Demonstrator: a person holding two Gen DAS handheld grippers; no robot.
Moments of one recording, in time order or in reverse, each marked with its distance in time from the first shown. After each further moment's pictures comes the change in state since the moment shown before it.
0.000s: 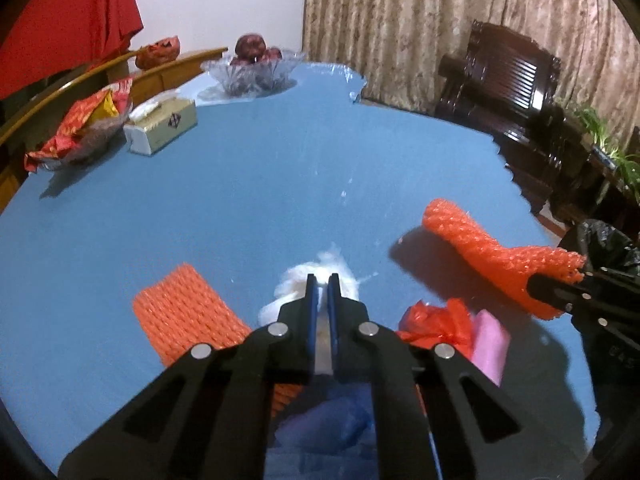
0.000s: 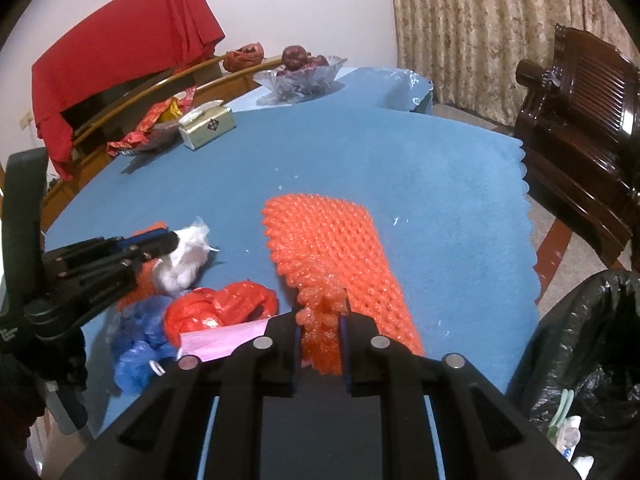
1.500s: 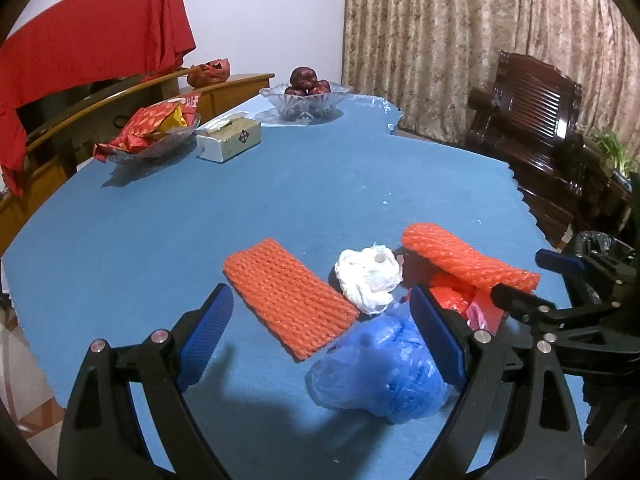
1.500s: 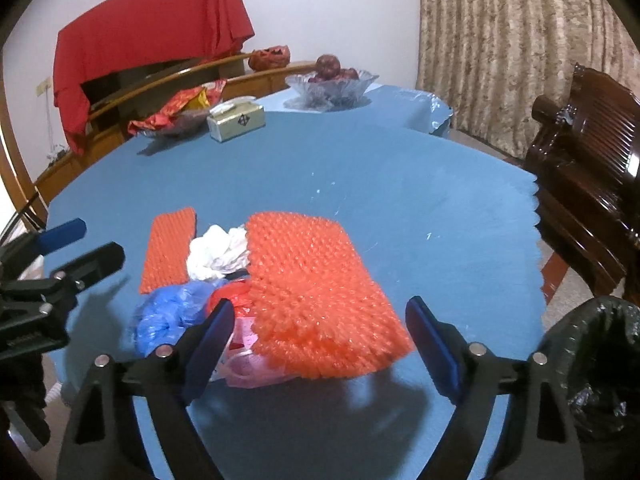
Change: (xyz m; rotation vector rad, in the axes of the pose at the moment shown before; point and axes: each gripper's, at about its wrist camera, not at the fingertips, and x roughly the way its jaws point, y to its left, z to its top) left arm -0.080 0.018 -0.042 -0.063 -0.099 0.126; right arm 0.001 0.046 -0.013 -0.133 -0.010 -0.026
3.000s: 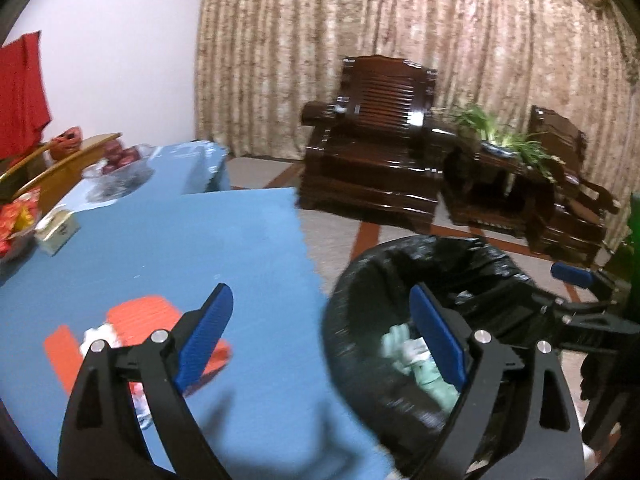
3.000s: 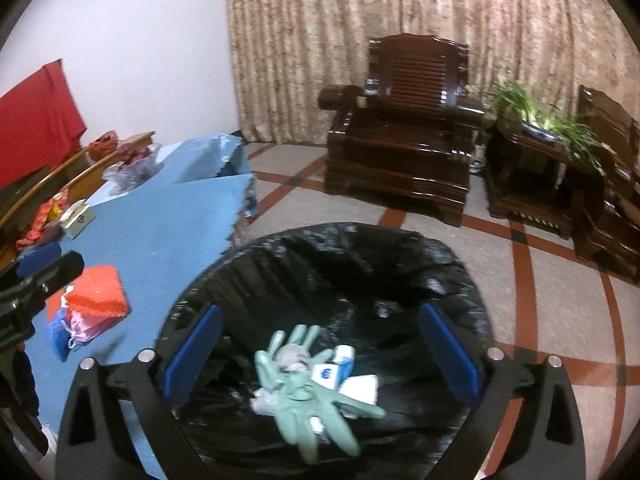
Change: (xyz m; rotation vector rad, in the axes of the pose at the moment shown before) left arm -0.066 -0.238 0.013 0.236 -0.097 -0.405; right arm -0.220 -0.206 -0.099 0.402 -0.143 -0.407
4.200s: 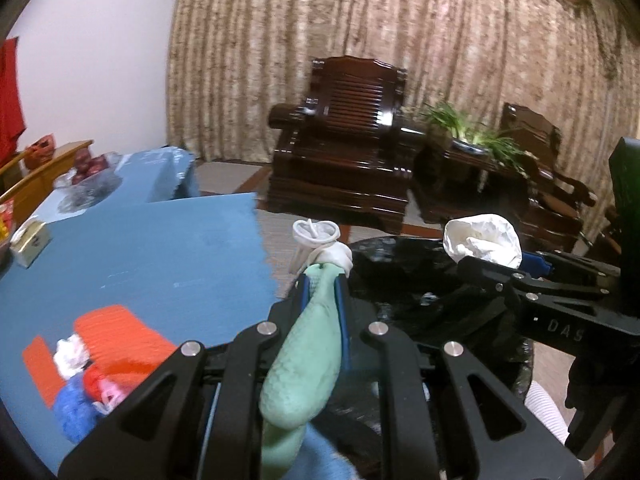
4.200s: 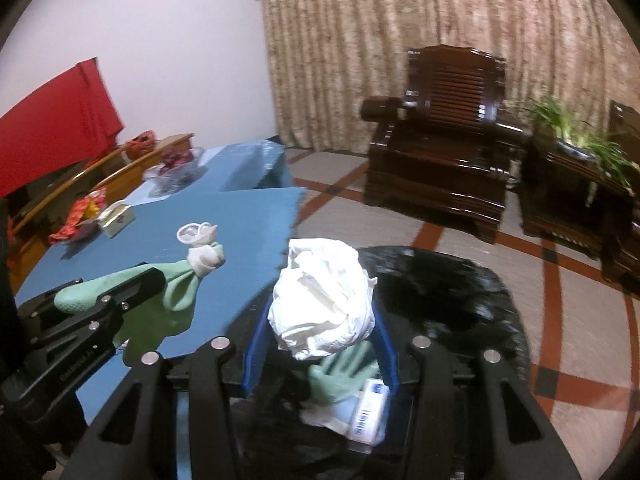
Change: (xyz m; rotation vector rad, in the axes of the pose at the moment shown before) left arm 0.009 -0.044 0.008 0.046 -0.007 -0.126; right arm -0.014 0.016 0.013 -0.017 -0.023 0.070
